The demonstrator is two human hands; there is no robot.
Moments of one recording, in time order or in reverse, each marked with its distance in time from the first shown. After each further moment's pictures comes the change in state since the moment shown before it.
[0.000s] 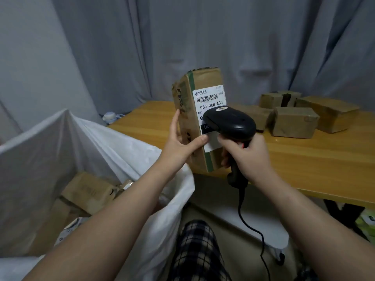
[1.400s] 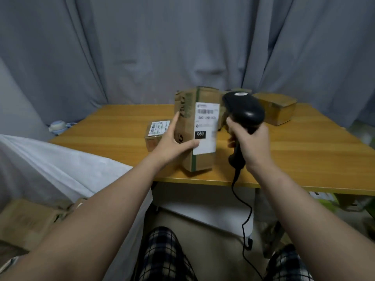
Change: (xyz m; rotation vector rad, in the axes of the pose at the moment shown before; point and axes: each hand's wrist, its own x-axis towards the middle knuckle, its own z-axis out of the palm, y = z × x) left_hand 0.062 -0.017 0.083 0.165 -0.358 -0.067; right_hand 0.023 0.005 -0.100 0.021 0.337 0.047
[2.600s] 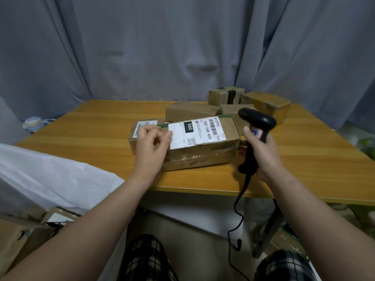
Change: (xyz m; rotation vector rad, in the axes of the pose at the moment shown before) left_hand 0.006 -0.020 0.010 0.161 0.515 0.355; right_hand 0.036 0.041 -0.048 0.012 0.134 0.371
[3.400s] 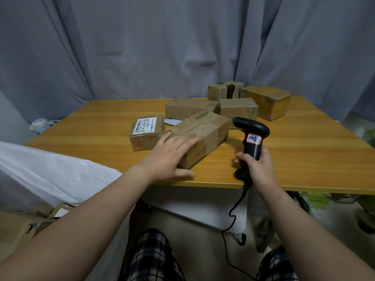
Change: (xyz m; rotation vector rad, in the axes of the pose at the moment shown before) left_hand -0.005 0.016 0.005 0.831 -0.807 0.492; right_hand -0.017 0.052 -0.022 0.024 -0.041 0.031
